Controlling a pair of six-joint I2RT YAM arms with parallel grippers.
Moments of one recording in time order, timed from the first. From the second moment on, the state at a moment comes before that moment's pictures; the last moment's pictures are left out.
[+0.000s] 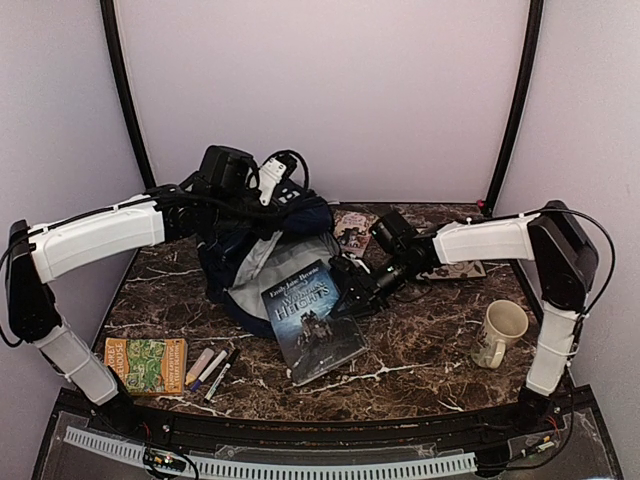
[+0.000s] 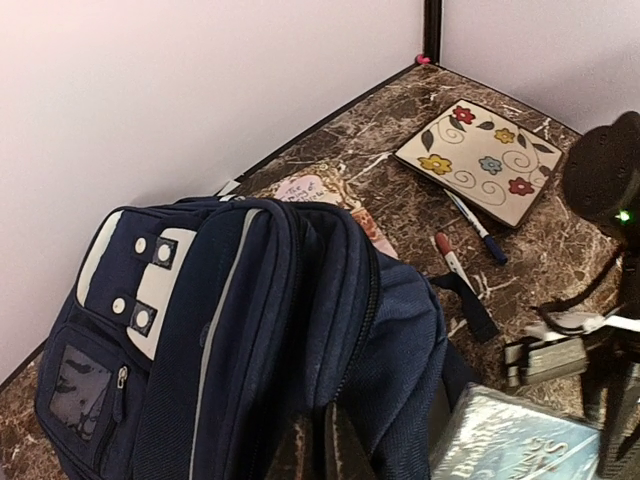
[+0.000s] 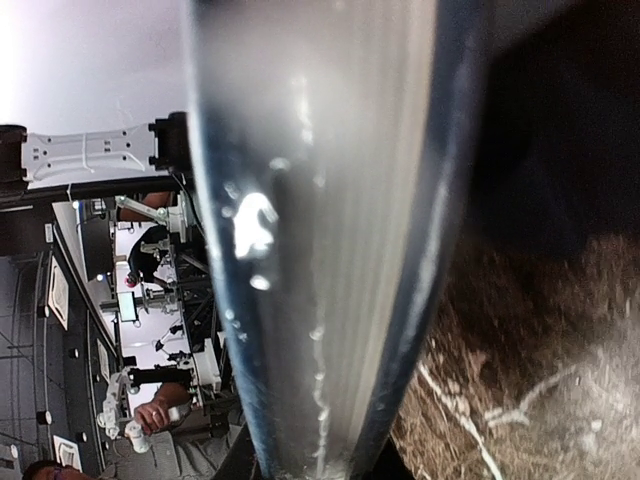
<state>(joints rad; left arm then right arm) -0.75 1.57 1.39 -0.33 -0.12 0.11 0.70 1.84 1.20 -0.47 -1.08 0.40</state>
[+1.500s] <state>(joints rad) -0.72 1.39 1.17 -0.18 0.02 0.09 0.70 2.35 1.72 -0.13 -0.84 0.69</state>
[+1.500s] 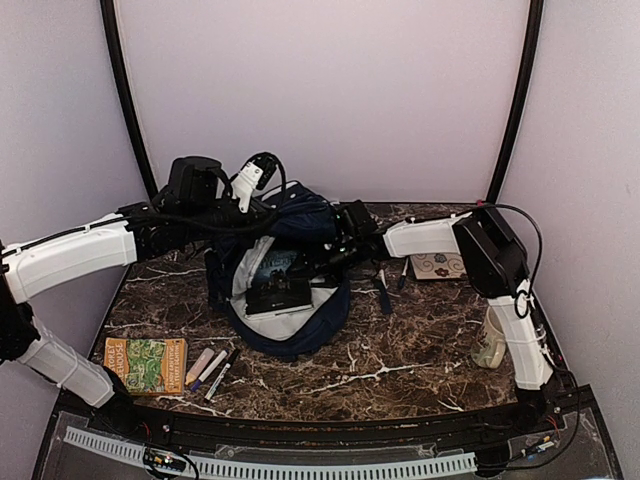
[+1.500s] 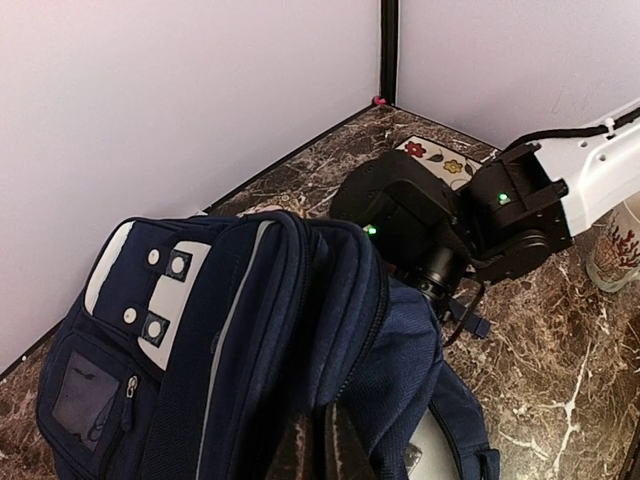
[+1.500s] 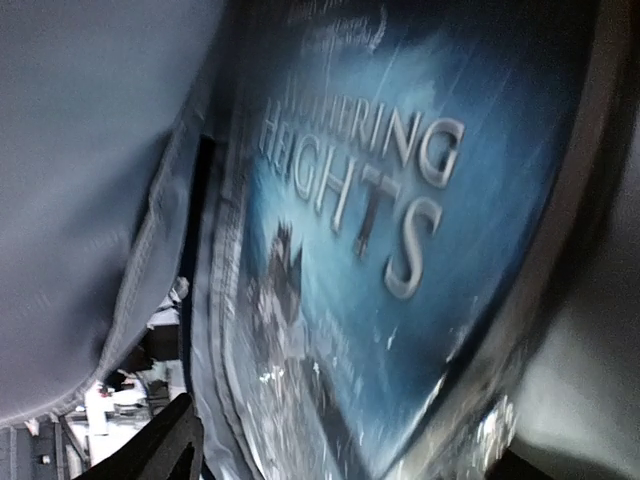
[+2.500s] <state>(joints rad) -0.72 1.34 1.11 -0.12 -0.09 0.11 0.98 1.97 1.39 -0.38 -0.20 -0.16</state>
